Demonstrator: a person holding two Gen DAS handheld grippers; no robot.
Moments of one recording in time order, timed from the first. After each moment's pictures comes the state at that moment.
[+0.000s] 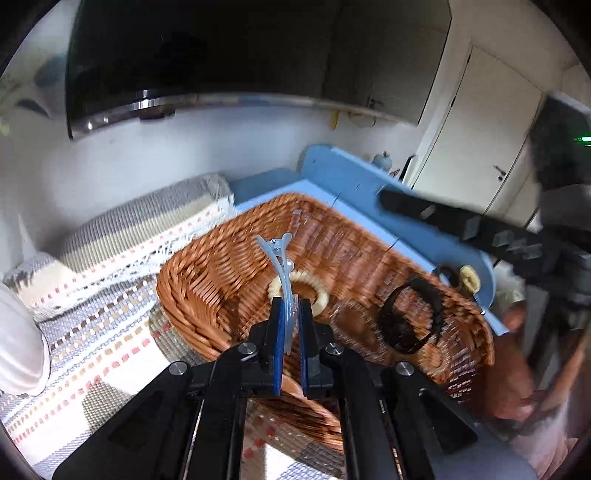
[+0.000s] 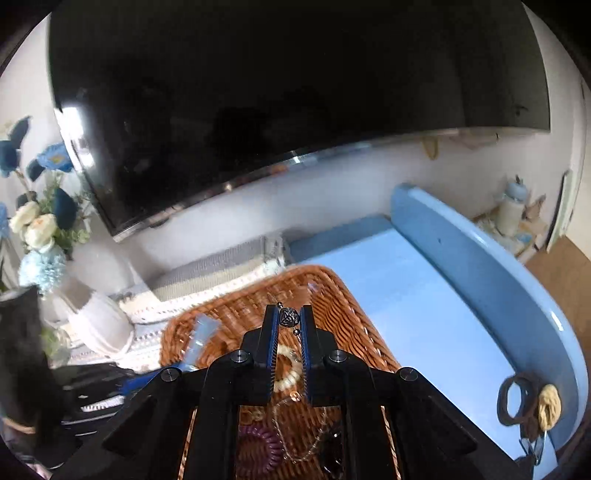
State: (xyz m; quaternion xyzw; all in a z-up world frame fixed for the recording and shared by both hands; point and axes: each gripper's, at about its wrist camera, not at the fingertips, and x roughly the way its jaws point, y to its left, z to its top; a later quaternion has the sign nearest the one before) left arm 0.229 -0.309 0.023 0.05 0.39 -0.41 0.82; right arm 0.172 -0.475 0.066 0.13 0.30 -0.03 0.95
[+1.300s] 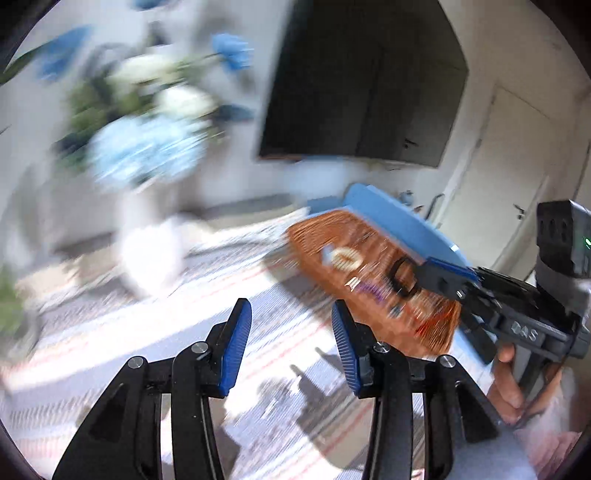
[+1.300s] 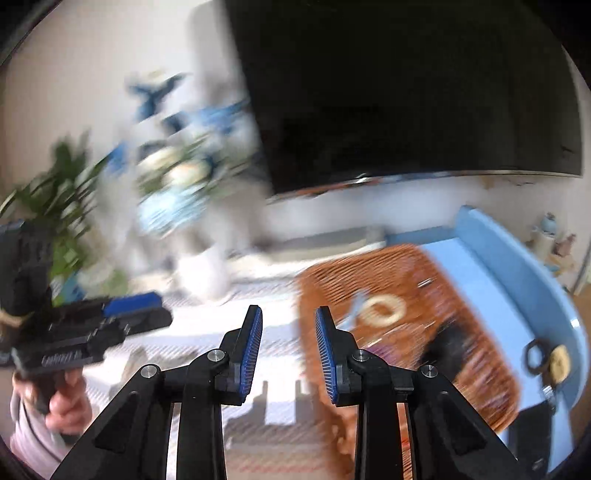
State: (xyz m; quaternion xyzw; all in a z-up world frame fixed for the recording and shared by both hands) left arm 0.124 -0.114 0.087 0.00 0.35 -0.33 0.88; right arm 0.065 -0.358 0.087 0.07 0.28 0.09 0.95
